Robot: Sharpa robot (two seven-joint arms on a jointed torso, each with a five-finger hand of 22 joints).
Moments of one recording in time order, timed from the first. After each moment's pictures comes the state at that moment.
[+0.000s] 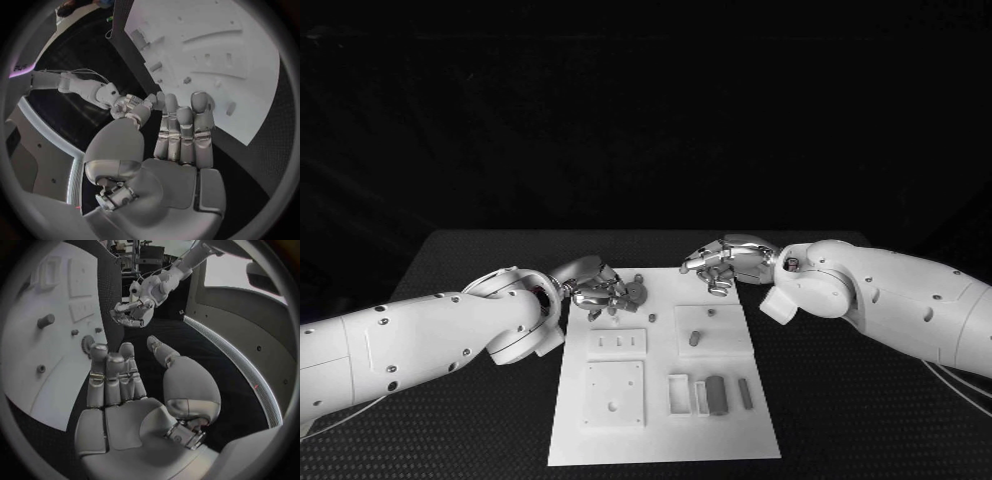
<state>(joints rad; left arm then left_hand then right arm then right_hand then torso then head) 1.33 -0.77 -0.24 1.51 -0.94 -0.27 -0.08 0.99 0.04 0.49 -0.23 0.05 1.08 0.05 0.29 0.54 1.21 -0.03 0.63 0.56 1.04 -0.13 1.28 0.66 0.02 1.26 -0.22 0.48 1.31 1.21 -0.71 0.01 1.20 -0.45 0.26 0.09 0.93 -0.15 0.57 -0.18 0.06 0.95 0.13 0.21 0.64 1.00 0.02 0.84 0.93 1.15 -0.09 1.28 0.87 0.22 1.14 -0.02 0.89 1.31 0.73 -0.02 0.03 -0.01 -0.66</state>
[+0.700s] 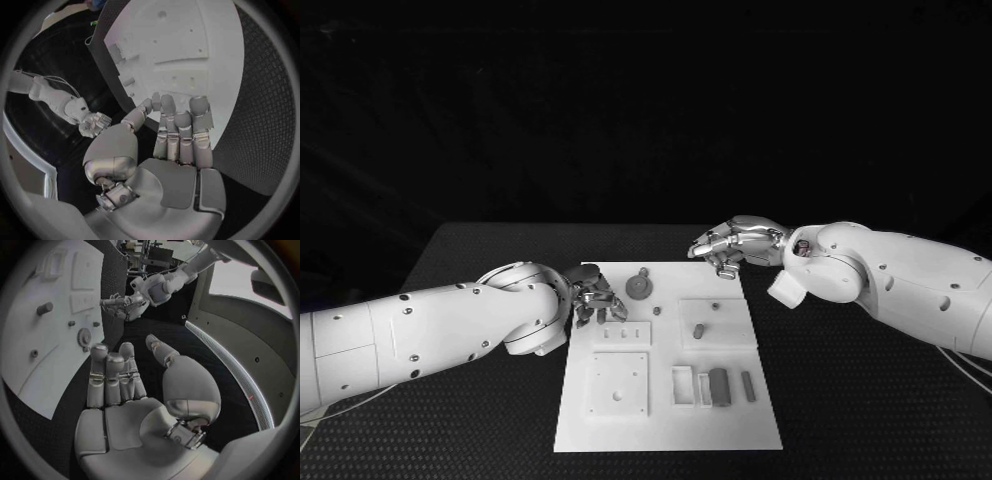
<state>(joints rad) 1.32 -0.74 -0.24 1.51 -1.01 -0.19 -0.44 0.78 0.07 0.61 -0.33 0.17 1.12 0.02 0.29 0.58 1.26 -0.06 0.69 0.62 1.09 -0.15 1.32 0.68 0.02 1.29 -0.25 0.61 1.31 1.24 -0.72 0.01 1.21 -0.52 0.23 0.10 0.94 -0.14 0.57 -0.20 0.06 0.95 0.12 0.21 0.64 1.00 0.02 0.84 0.92 1.15 -0.09 1.28 0.87 0.22 1.14 -0.02 0.89 1.31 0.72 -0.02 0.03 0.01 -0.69</state>
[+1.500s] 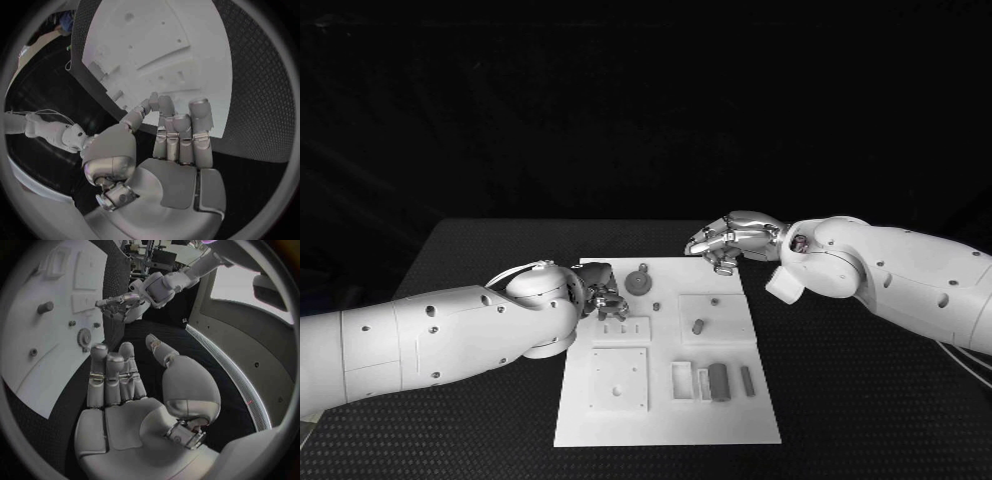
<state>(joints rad) 1.30 -0.68 -0.24 1.51 -1.31 -0.18 -0.54 0.75 0.05 0.62 -0.33 0.21 1.16 0.01 0.29 0.59 1.31 -0.07 0.72 0.64 1.14 -0.16 1.36 0.69 0.02 1.33 -0.26 0.69 1.31 1.24 -0.72 0.01 1.23 -0.56 0.22 0.10 0.95 -0.14 0.56 -0.20 0.06 0.95 0.13 0.21 0.64 1.00 0.03 0.84 0.92 1.15 -0.08 1.27 0.87 0.22 1.13 -0.02 0.88 1.31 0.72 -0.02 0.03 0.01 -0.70</state>
